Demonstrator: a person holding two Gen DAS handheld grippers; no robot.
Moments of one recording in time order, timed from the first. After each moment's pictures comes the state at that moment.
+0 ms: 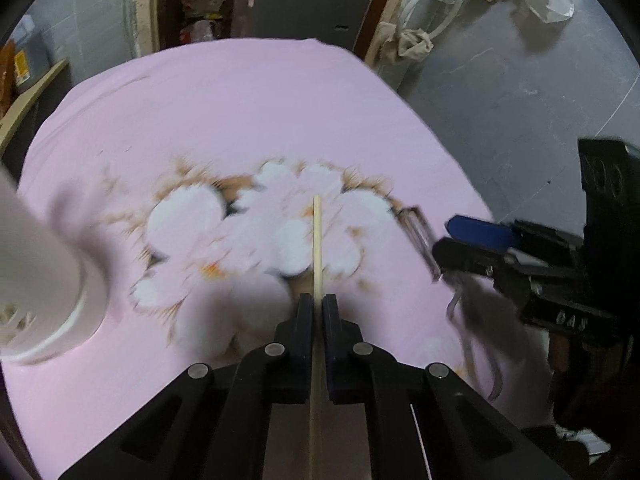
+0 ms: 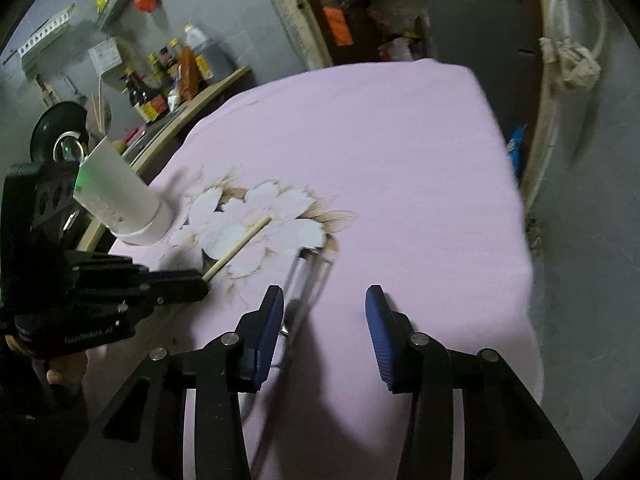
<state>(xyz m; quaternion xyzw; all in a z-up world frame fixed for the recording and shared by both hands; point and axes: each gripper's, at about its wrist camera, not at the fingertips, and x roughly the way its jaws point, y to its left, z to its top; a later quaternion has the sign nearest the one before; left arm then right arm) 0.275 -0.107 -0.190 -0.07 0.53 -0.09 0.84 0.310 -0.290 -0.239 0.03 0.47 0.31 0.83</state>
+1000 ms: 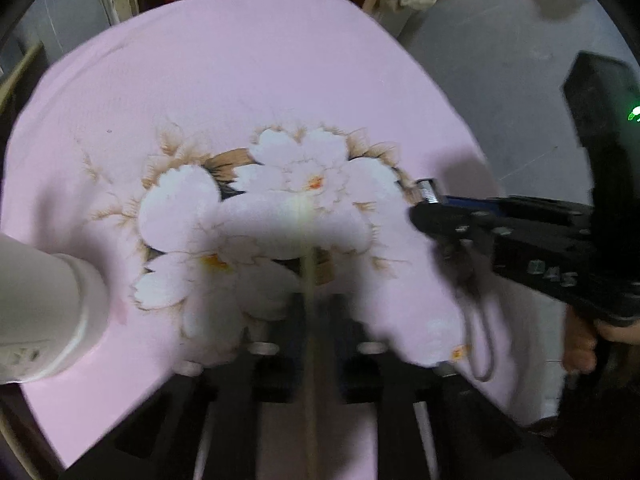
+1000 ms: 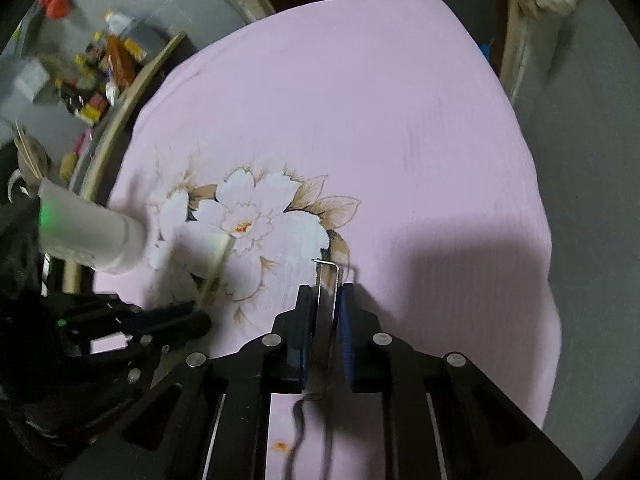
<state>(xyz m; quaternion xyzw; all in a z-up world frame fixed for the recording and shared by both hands) 0.309 -0.116 -0.192 -0.05 0.62 -0.11 0.77 0.330 -0.262 -0.246 0.08 0.60 0.21 0.77</state>
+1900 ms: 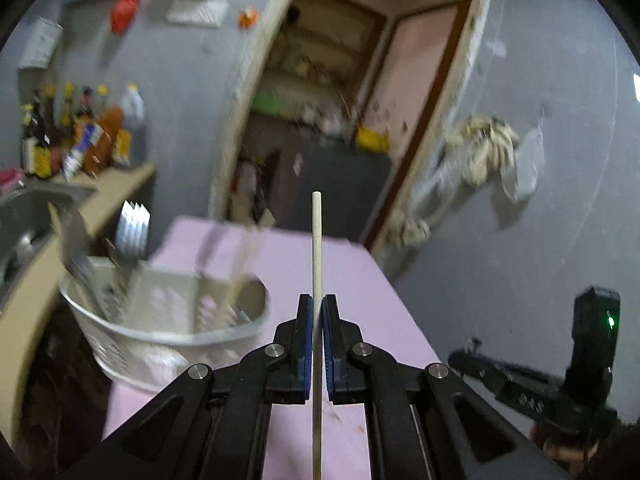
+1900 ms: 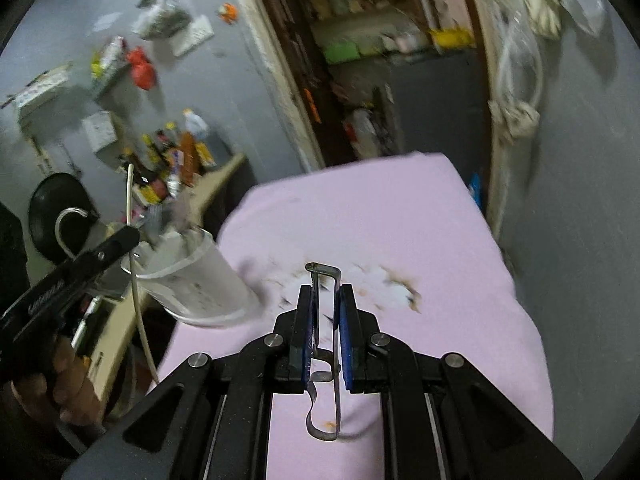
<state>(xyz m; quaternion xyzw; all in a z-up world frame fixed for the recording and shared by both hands) 0.171 0.009 -0.032 -0.16 0.24 -0.03 0.96 0.204 -0.261 -0.102 0.10 0.35 0.22 0.90</state>
